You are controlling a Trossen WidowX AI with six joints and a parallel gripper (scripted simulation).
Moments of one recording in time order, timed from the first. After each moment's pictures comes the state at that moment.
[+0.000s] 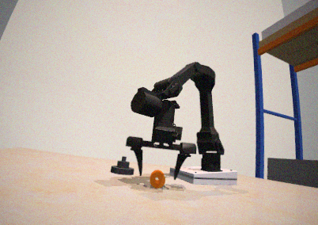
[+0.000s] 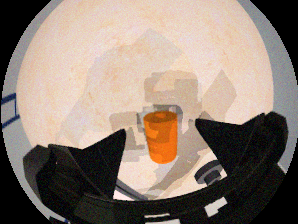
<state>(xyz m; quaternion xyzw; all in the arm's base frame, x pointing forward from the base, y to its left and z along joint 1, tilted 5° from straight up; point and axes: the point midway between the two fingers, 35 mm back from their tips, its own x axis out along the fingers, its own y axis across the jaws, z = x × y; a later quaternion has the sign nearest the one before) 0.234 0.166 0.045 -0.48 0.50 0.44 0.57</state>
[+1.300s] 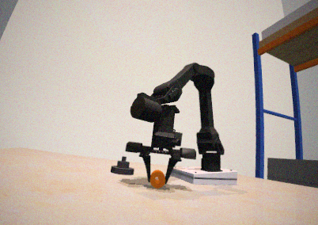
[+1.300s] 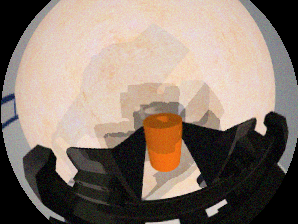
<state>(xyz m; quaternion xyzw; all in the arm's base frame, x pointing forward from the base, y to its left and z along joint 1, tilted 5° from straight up) 0.234 0.165 0.030 -0.48 0.50 0.44 0.57</state>
